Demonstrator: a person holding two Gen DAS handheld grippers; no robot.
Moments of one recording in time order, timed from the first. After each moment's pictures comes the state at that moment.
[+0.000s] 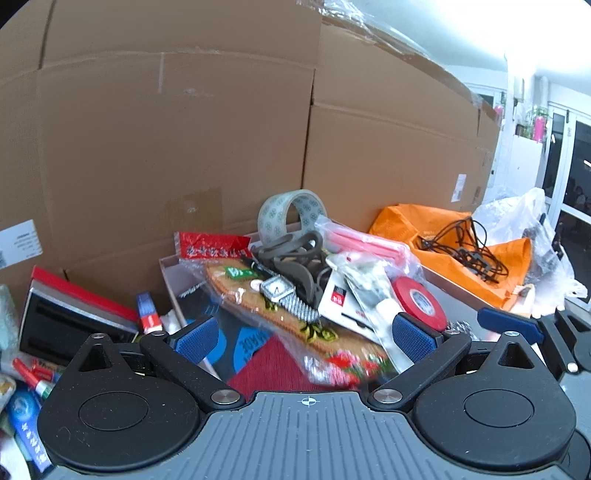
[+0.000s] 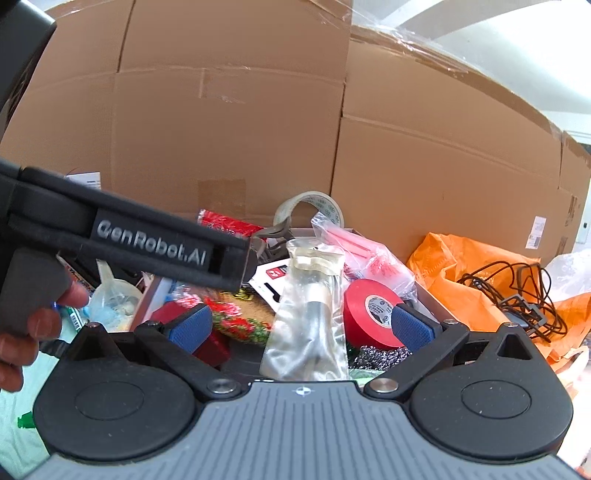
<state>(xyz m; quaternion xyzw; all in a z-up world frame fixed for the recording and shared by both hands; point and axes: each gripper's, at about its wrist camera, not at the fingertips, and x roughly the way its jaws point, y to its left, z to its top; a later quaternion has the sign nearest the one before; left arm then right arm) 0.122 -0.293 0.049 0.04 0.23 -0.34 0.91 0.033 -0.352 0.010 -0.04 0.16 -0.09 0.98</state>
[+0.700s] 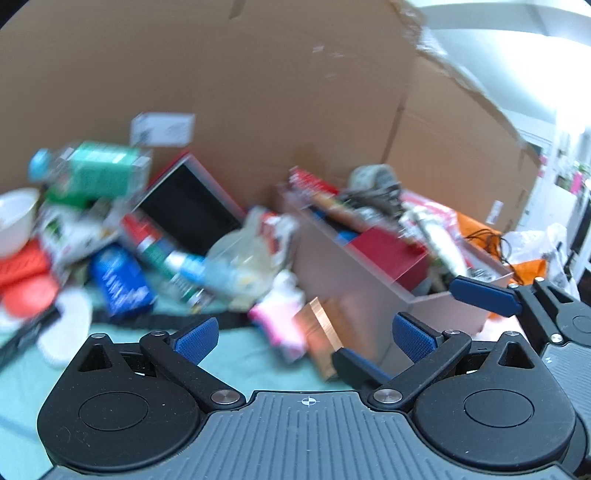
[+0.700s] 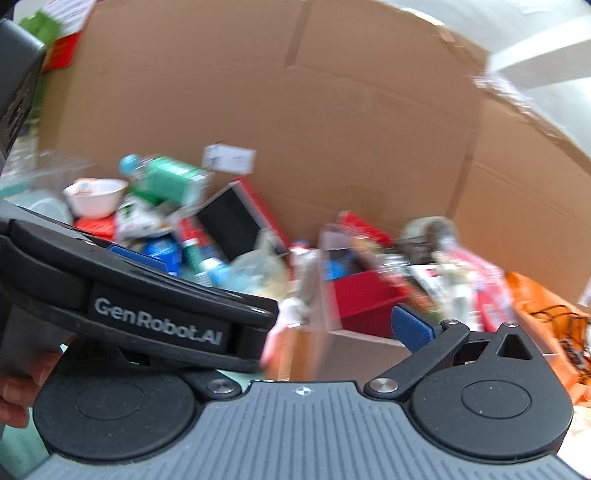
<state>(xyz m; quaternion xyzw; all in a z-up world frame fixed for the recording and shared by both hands) 0.044 -0.149 -0.011 -0.07 0.26 -0.26 0.93 -0.013 -0.229 -0.016 -0.13 0.17 0.06 0.98</state>
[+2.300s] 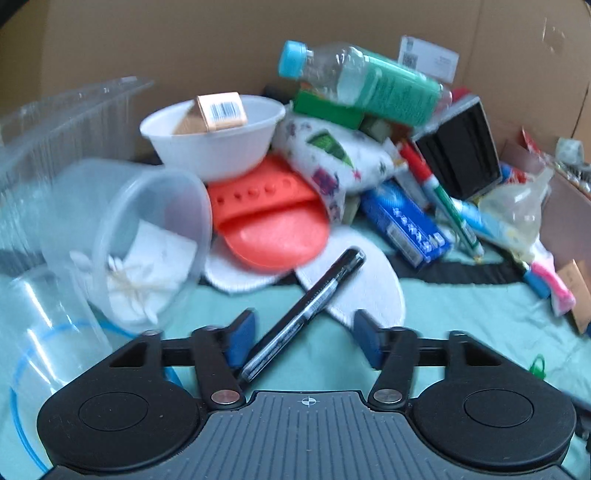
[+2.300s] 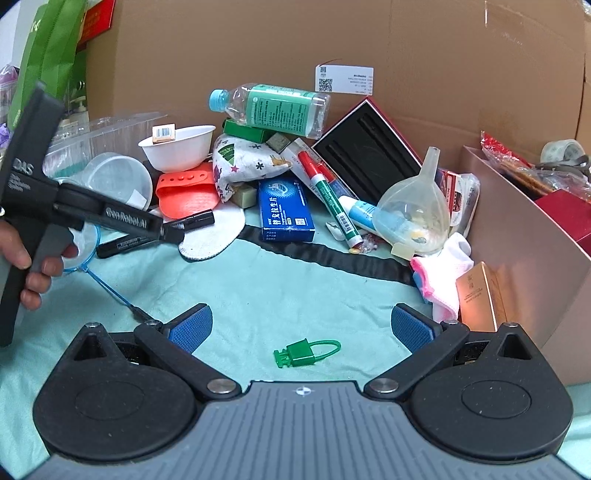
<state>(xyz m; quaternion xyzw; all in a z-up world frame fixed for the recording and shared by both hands) 0.134 0.031 -0.074 -0.03 0.35 -0.10 0.93 0.028 -0.151 -0.066 -0.06 0.27 0.14 0.95</state>
